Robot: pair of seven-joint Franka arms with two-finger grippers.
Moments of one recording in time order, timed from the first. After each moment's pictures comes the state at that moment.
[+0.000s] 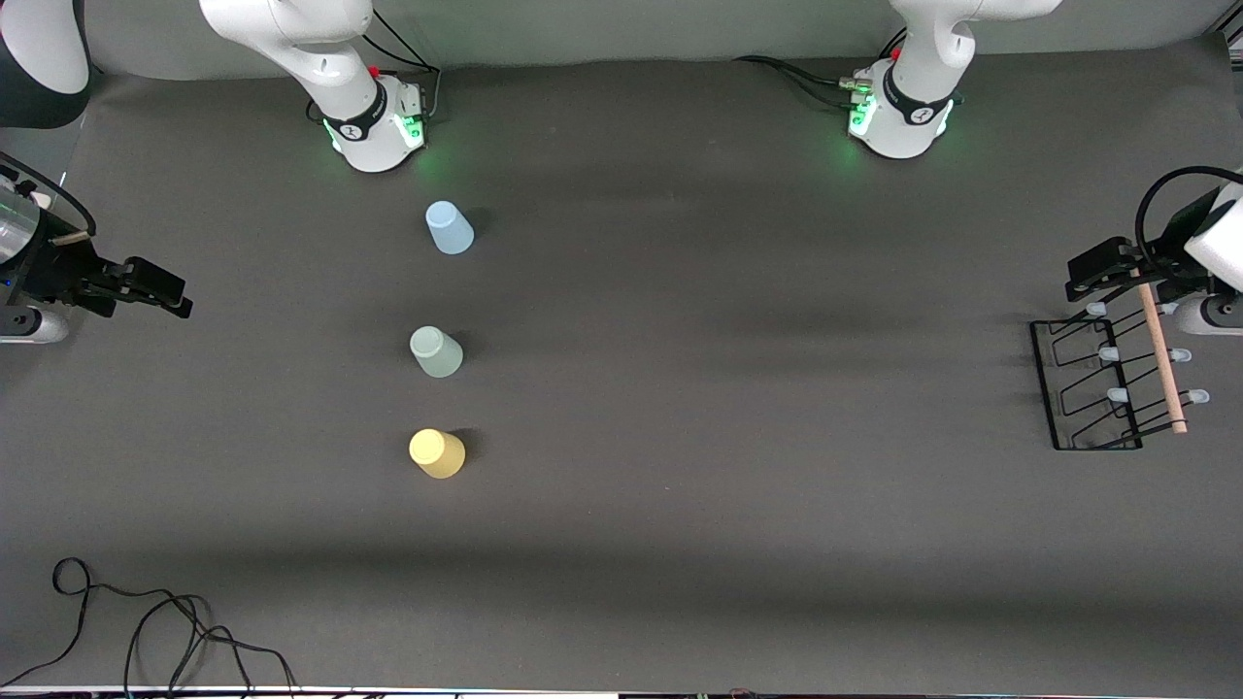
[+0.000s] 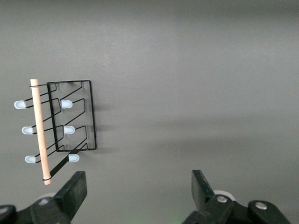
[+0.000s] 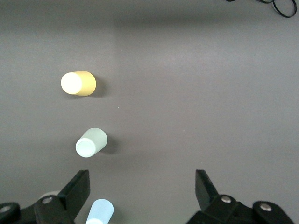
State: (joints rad) left arm -0.10 0.05 0.09 -1.56 0.00 1.57 0.03; right arm -0.02 -0.02 -0.02 -1.71 0.00 1.69 0.03
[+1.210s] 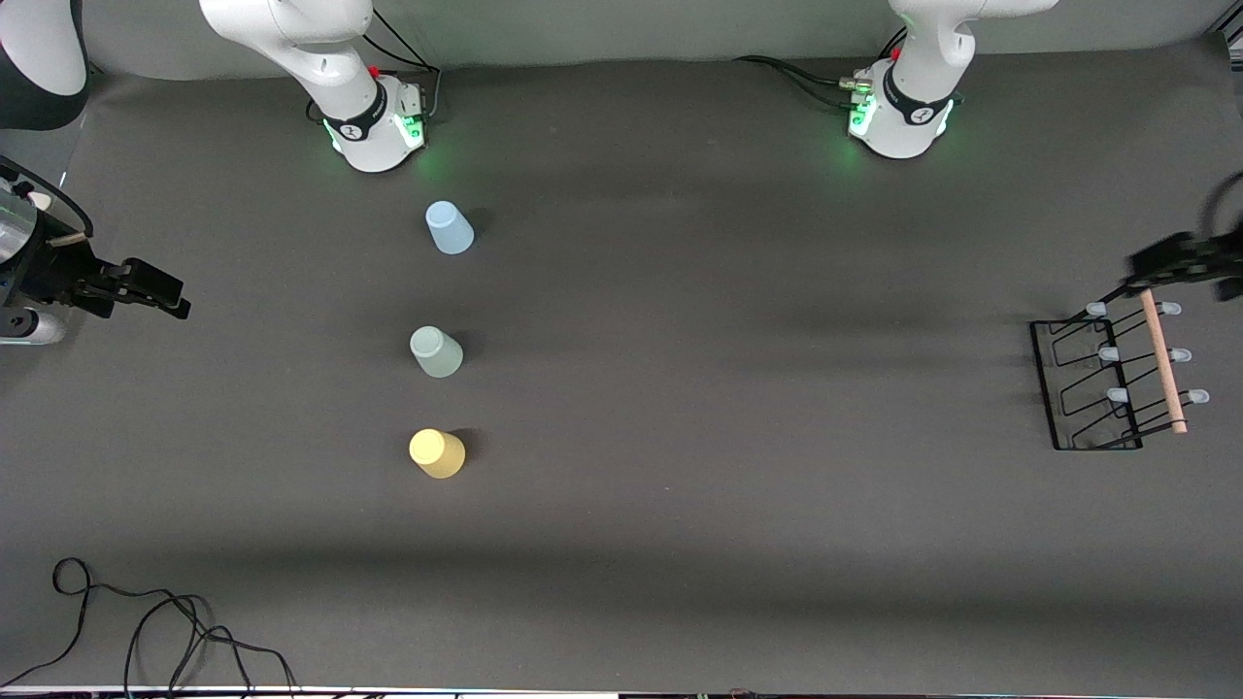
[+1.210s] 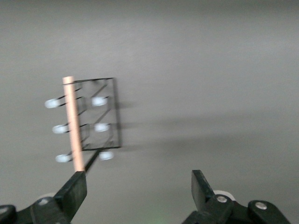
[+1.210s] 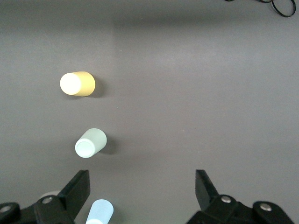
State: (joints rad) left arm 0.08 0.05 0.10 -1.57 0.01 1.57 0.24; right arm -0.02 -0.02 -0.02 -1.70 0.00 1.69 0.03
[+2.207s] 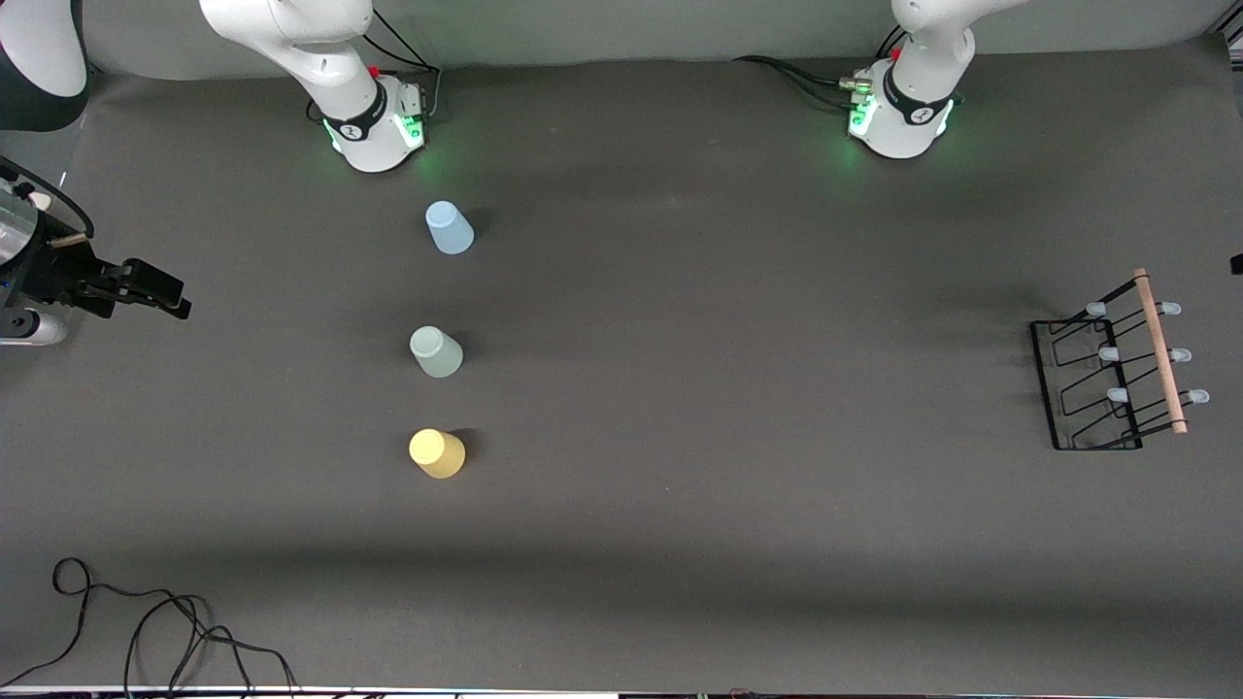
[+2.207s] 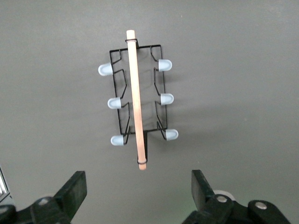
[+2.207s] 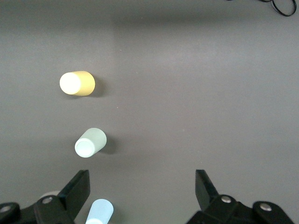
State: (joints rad) left arm 0.34 0.06 0.09 -1.76 0.01 1.74 0.53; right arm -0.02 -0.01 -0.02 -1.70 0.00 1.68 0.03
